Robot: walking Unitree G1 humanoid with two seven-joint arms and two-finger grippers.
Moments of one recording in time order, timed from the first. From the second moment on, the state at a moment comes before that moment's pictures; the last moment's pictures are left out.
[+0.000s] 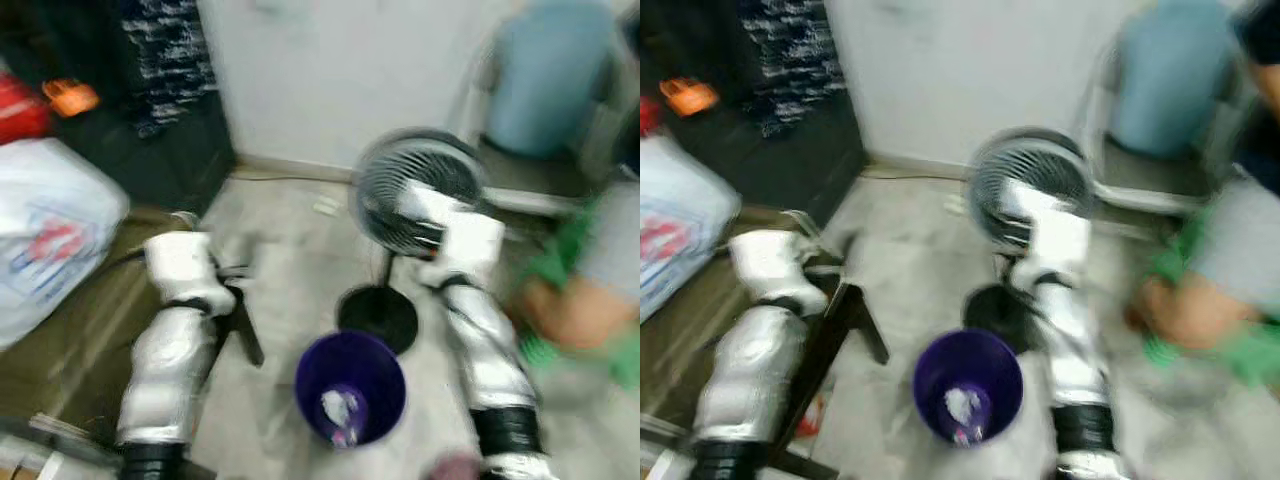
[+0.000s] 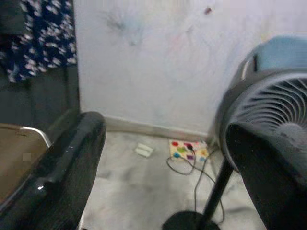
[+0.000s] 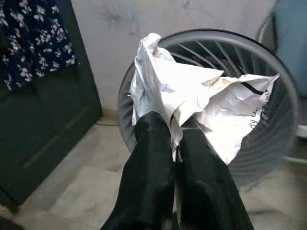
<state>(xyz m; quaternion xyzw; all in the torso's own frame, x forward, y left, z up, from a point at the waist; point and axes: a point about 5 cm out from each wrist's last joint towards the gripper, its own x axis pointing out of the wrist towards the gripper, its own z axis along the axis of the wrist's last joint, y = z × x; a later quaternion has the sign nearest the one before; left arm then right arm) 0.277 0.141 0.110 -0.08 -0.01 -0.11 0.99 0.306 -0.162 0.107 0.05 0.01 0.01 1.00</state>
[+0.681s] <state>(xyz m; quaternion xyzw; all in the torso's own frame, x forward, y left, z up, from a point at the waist) 0.274 0.161 0.104 -0.04 0.00 -0.09 1.00 0.311 -0.137 0.106 0.05 0.01 0.04 1.00</state>
